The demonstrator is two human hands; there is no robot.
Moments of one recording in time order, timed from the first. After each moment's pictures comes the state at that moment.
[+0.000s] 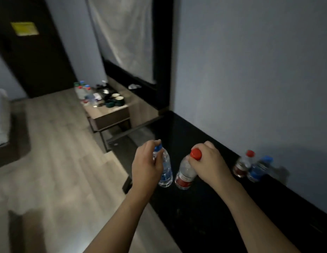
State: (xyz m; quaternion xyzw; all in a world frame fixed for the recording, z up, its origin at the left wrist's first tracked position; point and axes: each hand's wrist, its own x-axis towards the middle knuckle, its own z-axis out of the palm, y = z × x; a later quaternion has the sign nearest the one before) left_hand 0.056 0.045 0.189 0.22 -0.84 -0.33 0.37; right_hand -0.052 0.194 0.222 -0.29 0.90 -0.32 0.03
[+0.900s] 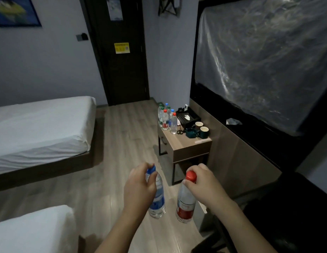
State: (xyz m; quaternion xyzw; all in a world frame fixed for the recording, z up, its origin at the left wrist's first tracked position) left_hand 0.151 -0.541 0.169 0.43 -0.79 -0.26 0.35; right_hand -0.016 -0.439 0.186 -0.46 0.82 -0.30 0.18
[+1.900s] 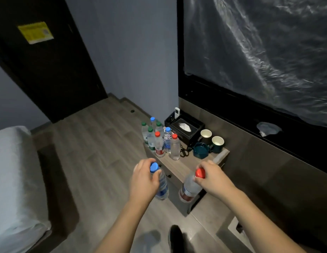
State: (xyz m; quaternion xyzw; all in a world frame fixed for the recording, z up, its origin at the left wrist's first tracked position) left_hand -0.128 -1.129 0.103 0.29 -0.90 -0.27 0.18; right_hand -0.268 -0.946 0.102 -0.30 0.90 -0.24 0.20
